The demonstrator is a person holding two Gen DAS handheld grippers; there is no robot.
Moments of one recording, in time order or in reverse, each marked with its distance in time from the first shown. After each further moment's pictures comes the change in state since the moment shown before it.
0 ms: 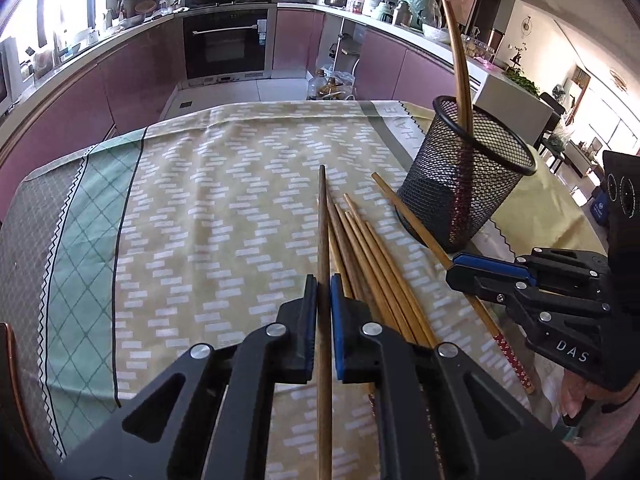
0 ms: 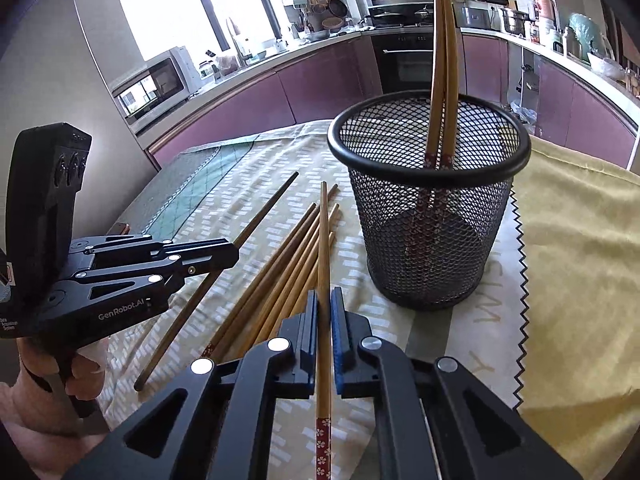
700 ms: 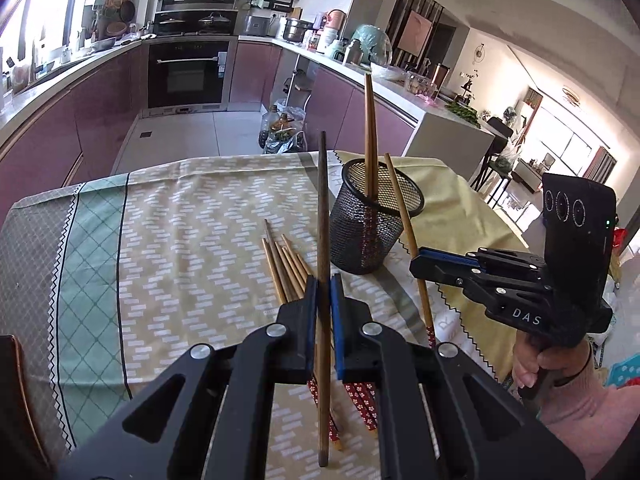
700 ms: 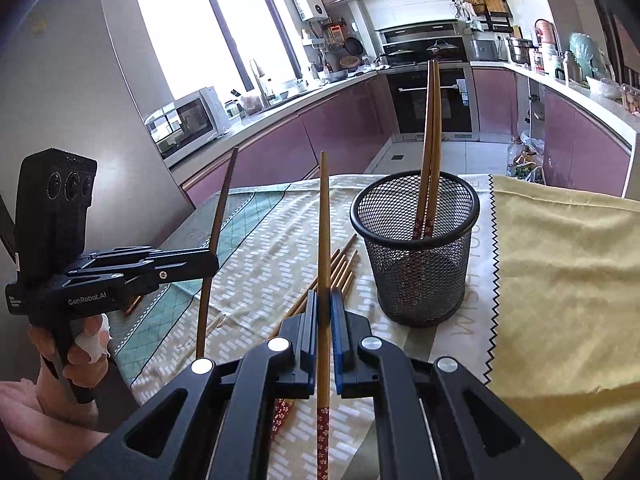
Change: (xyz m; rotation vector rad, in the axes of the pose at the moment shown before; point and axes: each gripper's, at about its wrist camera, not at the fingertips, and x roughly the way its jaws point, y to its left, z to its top) left arm -0.093 -0.013 -0.002 0.030 -0.124 -0.187; right arm -0.061 -0.003 0.009 -0.007 -0.147 0.076
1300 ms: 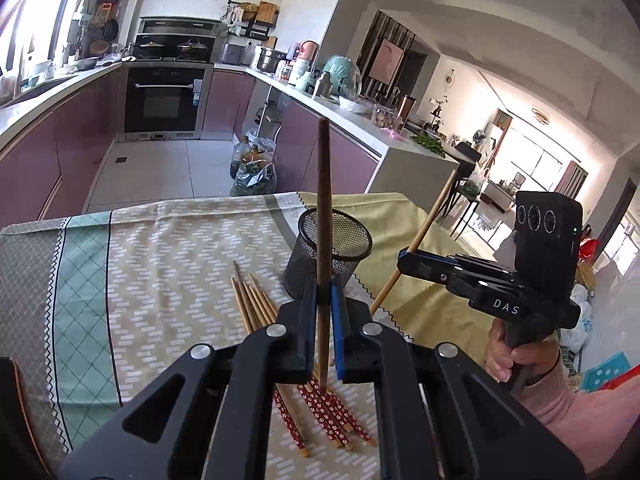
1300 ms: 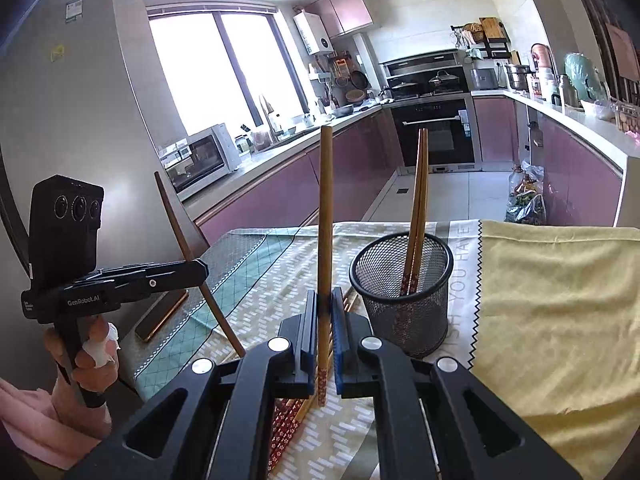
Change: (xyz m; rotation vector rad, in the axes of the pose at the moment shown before) left arm -0.046 -0.014 0.023 0.013 -0.116 -0.107; right arm -0.043 -0.006 0.017 -0.012 -0.131 0.026
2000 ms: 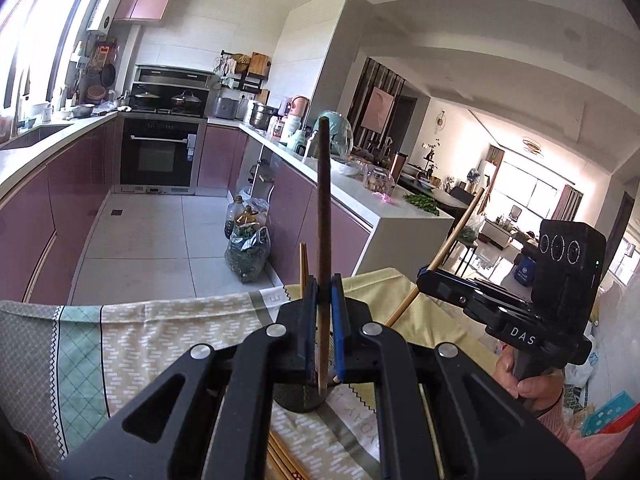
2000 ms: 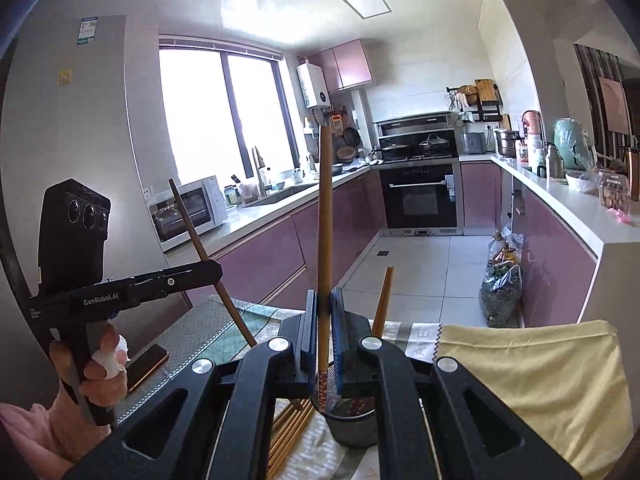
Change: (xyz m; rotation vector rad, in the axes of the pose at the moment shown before) left arm 0.004 -0.031 0.100 0.037 -0.194 -0.003; right arm -0.040 -0.007 0.076 -0.087 -0.193 -0.082
